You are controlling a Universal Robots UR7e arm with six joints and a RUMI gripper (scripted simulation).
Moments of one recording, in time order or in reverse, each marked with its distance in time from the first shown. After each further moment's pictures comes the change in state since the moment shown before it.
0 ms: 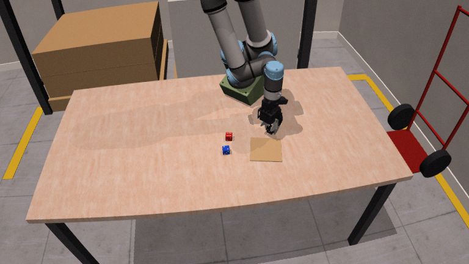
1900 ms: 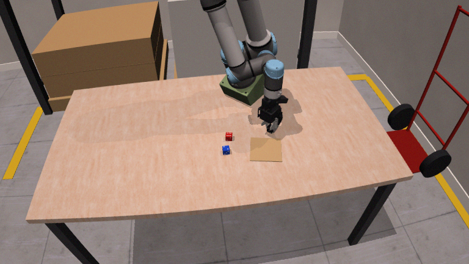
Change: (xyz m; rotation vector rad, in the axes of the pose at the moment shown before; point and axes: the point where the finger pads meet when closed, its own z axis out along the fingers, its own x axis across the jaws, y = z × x) arm 0.000 0.000 -0.006 0.000 0.000 0.000
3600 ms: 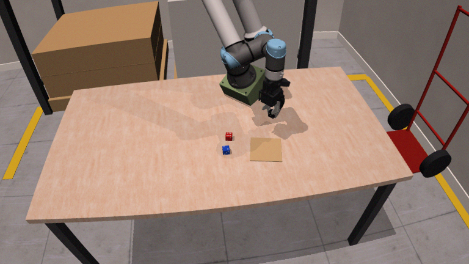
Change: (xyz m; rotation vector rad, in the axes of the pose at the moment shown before) arm 0.000 0.000 -0.093 0.000 0.000 0.000
